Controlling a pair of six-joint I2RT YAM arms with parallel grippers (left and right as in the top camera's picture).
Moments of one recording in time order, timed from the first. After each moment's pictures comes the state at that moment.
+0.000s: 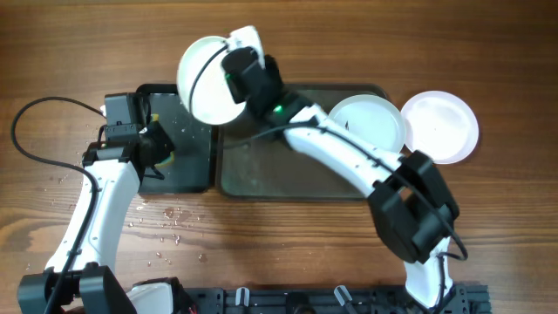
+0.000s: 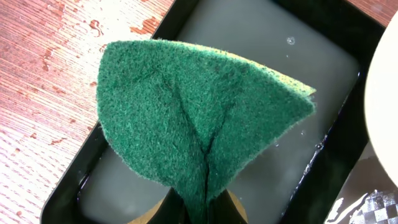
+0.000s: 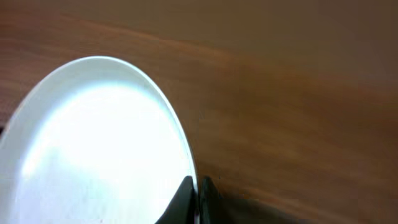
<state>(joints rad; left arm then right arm) 0.09 1.41 0.89 -0.58 -0.11 -0.43 0.73 2.07 1.63 -0.17 0.35 0.24</state>
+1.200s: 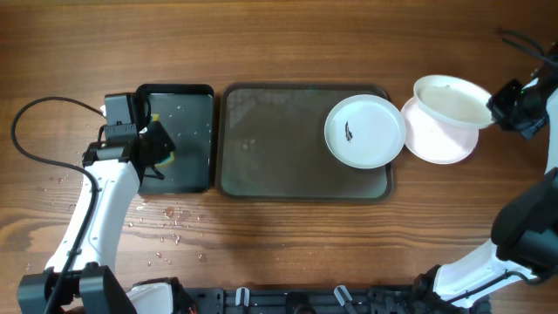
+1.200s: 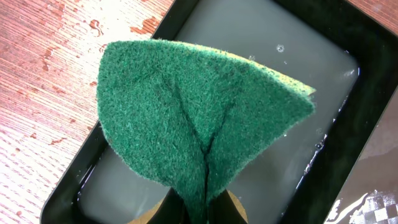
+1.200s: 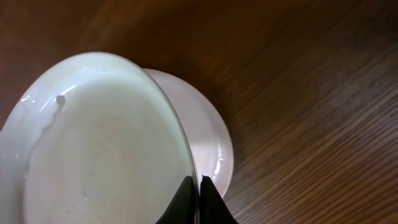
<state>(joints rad) 0.09 1.41 0.89 -0.58 -0.11 -0.43 -0.46 1.85 1.56 -1.05 -0.04 0.41</state>
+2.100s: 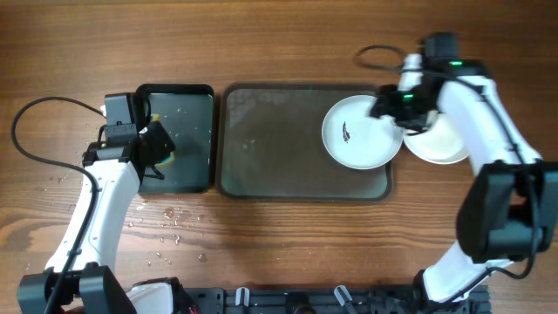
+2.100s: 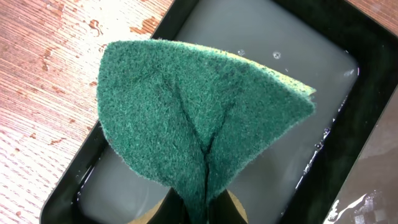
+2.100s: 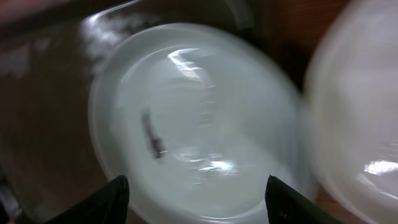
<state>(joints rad) 0.09 1.41 0.89 -0.58 -0.11 -0.43 0.07 1.85 1.41 -0.92 -0.27 0.24</state>
